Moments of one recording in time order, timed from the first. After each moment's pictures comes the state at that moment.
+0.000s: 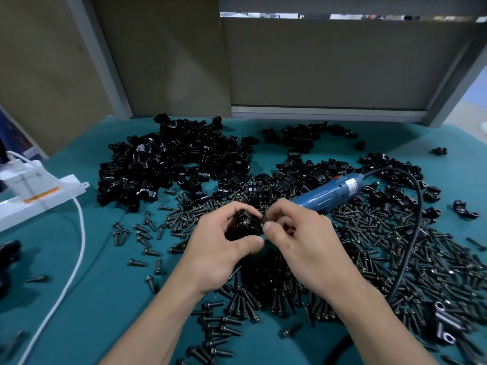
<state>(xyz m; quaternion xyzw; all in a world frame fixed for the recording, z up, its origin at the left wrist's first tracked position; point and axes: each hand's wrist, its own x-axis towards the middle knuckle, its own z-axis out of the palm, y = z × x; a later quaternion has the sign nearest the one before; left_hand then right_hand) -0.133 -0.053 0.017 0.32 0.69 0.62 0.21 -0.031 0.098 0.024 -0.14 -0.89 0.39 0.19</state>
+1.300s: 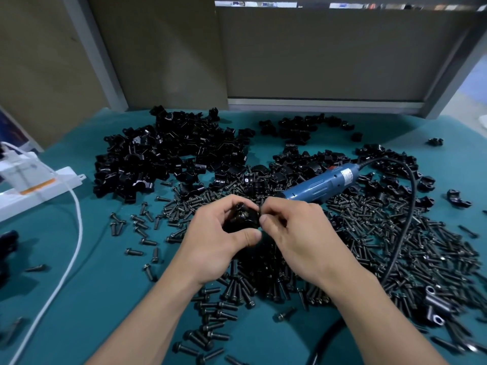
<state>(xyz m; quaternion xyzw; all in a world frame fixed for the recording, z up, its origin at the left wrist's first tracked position) -0.126 -0.054 0.018 0.31 0.70 0.61 0.20 -0.029 0.101 0.025 -0.12 -0.91 0.36 0.16</state>
